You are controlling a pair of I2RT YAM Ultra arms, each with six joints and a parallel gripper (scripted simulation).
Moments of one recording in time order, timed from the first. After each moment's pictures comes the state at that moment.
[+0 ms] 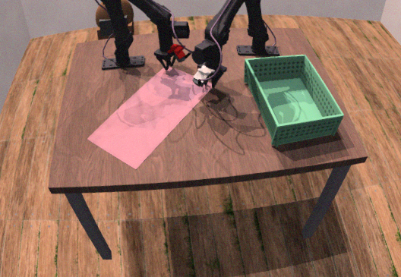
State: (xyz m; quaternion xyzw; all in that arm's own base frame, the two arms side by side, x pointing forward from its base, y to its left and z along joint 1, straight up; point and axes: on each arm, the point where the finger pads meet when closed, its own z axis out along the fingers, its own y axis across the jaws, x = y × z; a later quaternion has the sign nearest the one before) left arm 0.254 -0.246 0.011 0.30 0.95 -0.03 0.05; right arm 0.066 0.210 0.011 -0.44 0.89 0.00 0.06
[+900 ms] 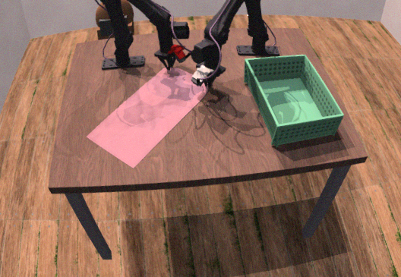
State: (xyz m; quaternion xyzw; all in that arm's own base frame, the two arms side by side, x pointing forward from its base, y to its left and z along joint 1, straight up) left arm 0.254 -0.252 0.010 0.31 0.95 -0.04 0.06; right arm 0.070 0.213 0.010 -0.45 0.89 0.01 0.07
